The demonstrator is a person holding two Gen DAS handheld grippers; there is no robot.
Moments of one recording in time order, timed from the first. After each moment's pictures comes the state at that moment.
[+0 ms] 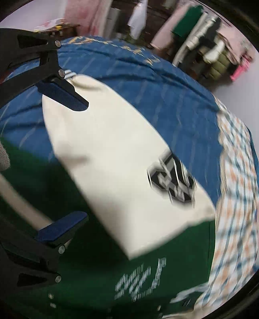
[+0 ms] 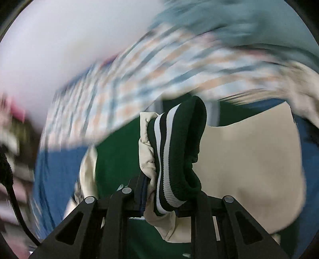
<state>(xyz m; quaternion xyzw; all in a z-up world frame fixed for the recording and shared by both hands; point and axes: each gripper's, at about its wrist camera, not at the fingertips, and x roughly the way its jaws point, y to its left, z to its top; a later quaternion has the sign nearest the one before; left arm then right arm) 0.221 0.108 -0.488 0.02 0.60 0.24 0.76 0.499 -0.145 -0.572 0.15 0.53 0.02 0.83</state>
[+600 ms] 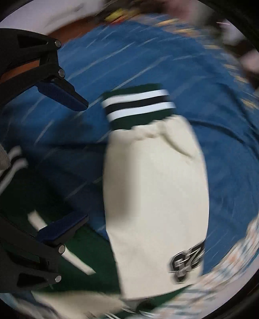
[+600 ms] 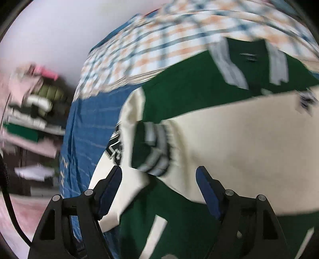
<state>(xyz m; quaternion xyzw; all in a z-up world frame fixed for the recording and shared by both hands) 0.093 0.248 -0.515 -0.31 0.62 0.27 0.67 0.405 -0.096 -0.614 0.22 0.61 0.16 0.75</state>
